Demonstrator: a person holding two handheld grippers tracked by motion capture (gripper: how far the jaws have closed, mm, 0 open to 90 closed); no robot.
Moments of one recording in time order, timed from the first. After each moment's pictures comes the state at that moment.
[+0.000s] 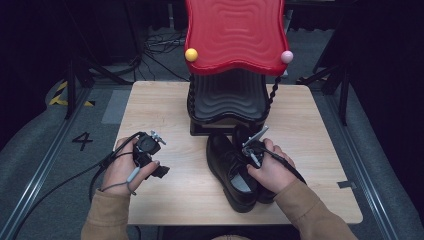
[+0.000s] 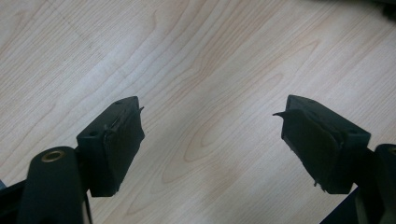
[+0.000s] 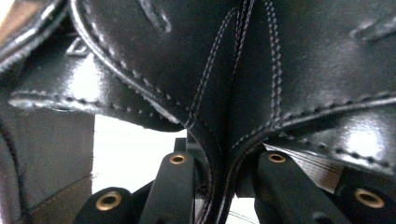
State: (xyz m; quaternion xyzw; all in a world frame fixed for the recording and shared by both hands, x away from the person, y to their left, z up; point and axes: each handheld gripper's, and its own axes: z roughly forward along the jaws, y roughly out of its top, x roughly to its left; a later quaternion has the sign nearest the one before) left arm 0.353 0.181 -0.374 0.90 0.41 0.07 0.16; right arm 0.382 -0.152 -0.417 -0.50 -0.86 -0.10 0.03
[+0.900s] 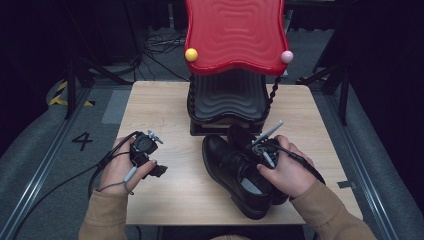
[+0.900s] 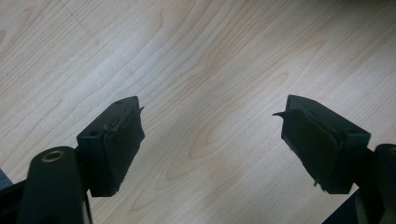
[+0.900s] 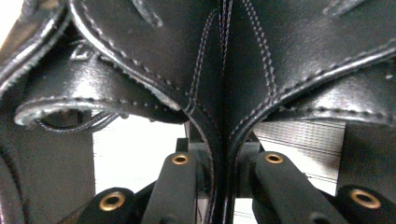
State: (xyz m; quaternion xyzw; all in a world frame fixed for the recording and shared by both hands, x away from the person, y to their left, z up) left arm 0.353 0.187 -0.373 0.89 0.41 0.07 0.17; right arm 0.353 -0.167 -0.353 -0.48 -0.87 -0.12 0.03
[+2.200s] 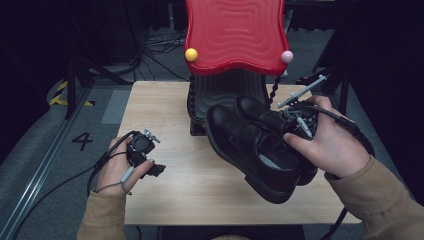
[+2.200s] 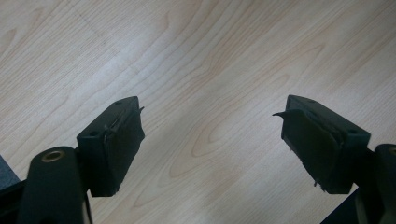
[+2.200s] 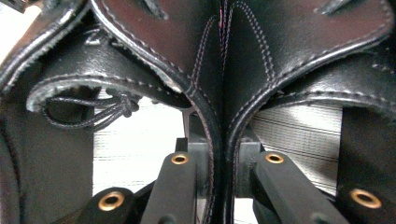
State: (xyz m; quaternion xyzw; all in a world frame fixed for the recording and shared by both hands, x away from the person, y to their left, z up) left arm 0.351 0.193 -0.369 0.89 0.42 0.07 0.18; right arm 0.343 -0.186 -0.210 -0.46 -0.87 -0.18 0.01
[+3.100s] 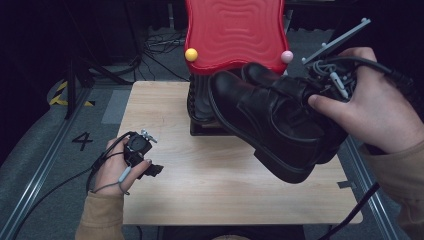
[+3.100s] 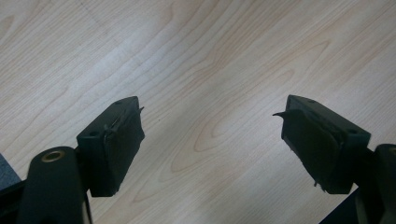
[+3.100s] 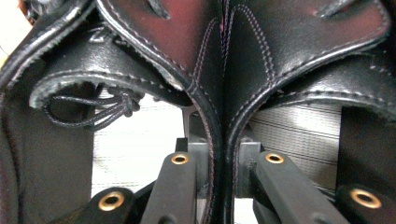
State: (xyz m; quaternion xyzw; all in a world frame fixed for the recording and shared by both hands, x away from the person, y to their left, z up) left arm 0.352 0.202 -0.372 0.88 0.43 0.07 0.18; right arm 0.342 -0.193 -0.111 -0.46 -0.87 -0.21 -0.01
